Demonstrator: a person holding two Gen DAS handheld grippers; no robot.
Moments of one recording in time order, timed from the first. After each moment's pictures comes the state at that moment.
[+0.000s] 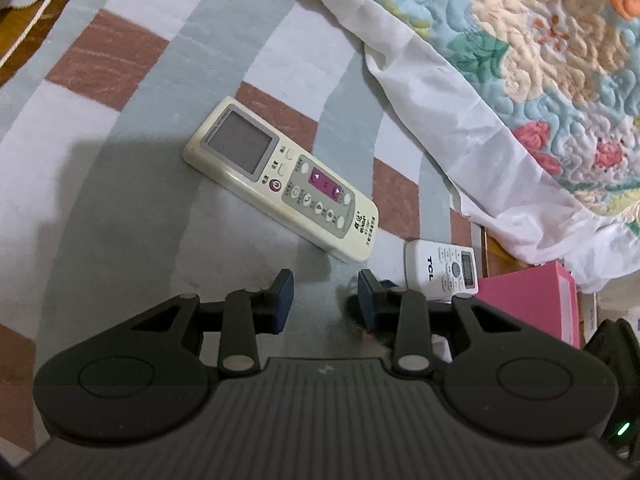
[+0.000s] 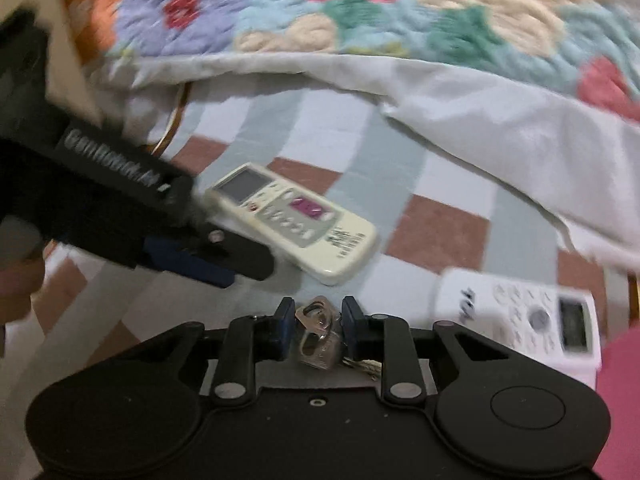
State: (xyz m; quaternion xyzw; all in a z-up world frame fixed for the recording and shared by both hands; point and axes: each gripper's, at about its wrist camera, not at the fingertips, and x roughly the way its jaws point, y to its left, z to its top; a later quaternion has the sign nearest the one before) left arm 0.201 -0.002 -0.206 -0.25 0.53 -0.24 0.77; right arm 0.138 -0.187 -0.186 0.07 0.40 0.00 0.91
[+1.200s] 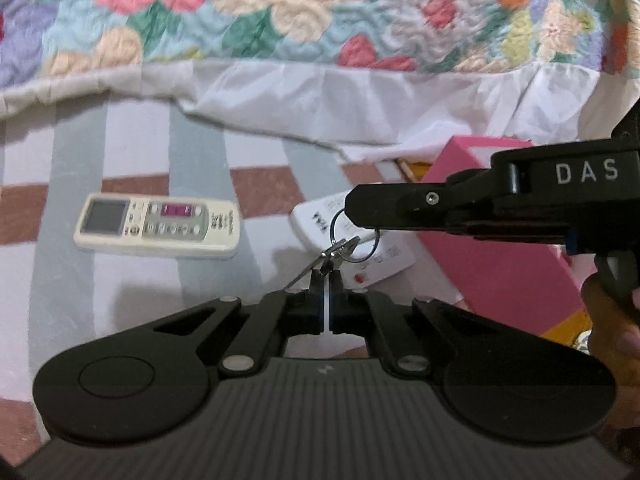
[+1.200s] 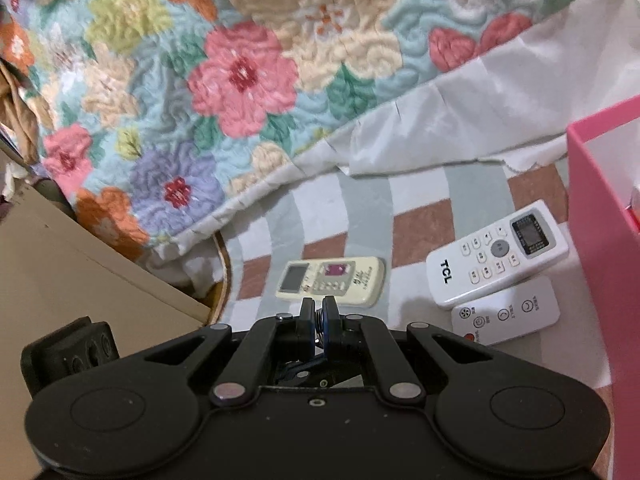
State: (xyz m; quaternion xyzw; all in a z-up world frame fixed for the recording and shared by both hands) left arm 0.114 -0.074 -0.144 -0.03 0.40 -0.37 0.84; right arm 0.065 -0.235 -0.112 0.33 0.31 0.01 0.89
